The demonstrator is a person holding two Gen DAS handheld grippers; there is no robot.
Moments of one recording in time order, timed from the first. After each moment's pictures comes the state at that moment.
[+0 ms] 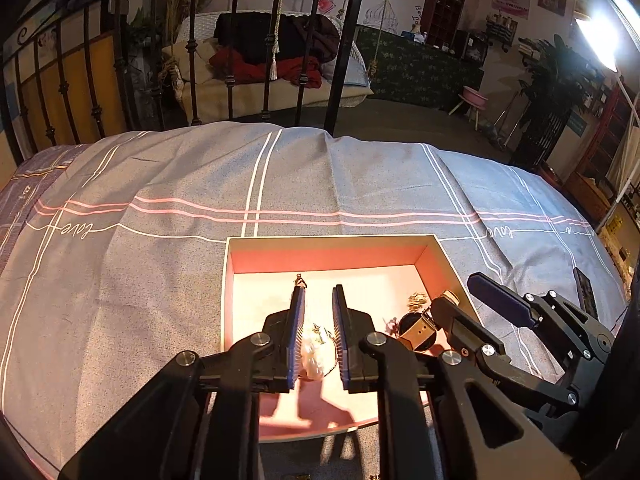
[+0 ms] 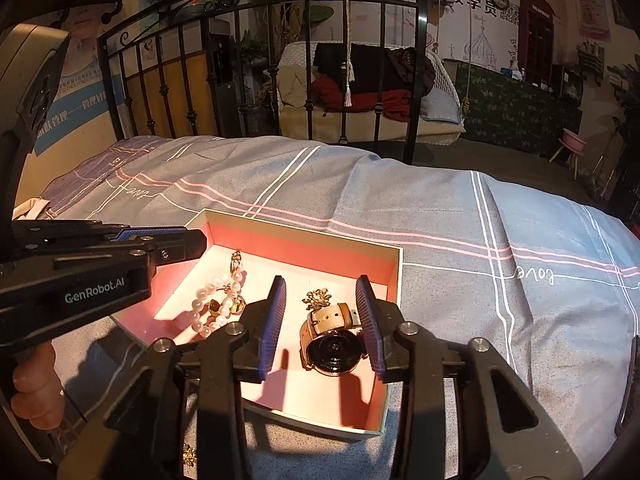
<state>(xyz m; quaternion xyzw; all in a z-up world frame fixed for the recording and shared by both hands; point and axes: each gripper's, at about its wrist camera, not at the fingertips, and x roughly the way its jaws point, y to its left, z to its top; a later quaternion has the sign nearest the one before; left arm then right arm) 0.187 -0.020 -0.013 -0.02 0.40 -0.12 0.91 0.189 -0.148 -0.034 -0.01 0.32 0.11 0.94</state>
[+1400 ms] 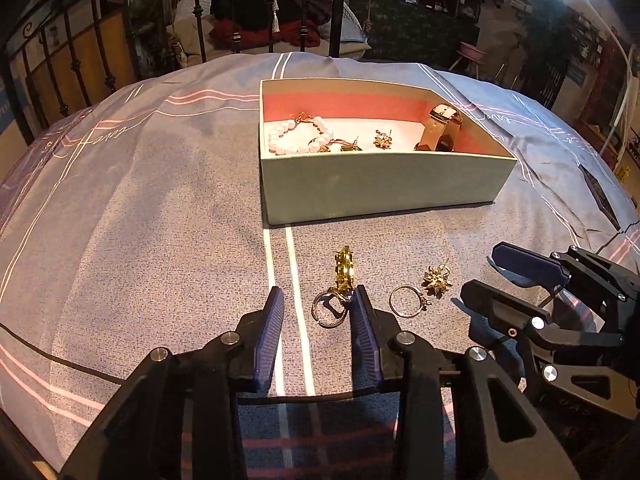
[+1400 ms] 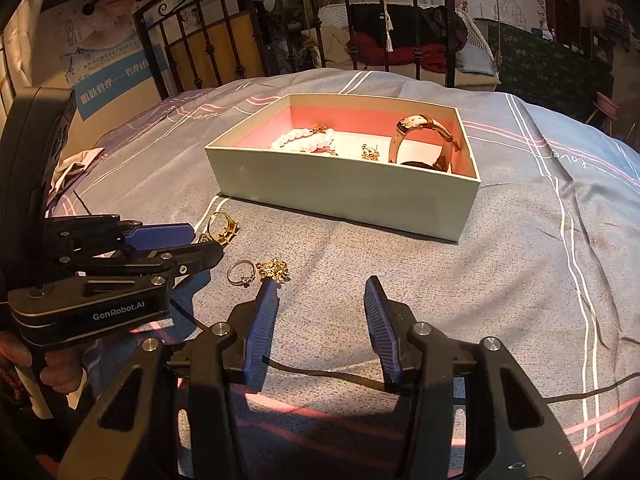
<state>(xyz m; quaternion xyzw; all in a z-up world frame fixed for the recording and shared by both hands) 0.081 0.013 -0.086 0.04 0.45 -0.12 0.89 0.081 -0.132 -0.094 0.01 0.39 0.19 0.90</state>
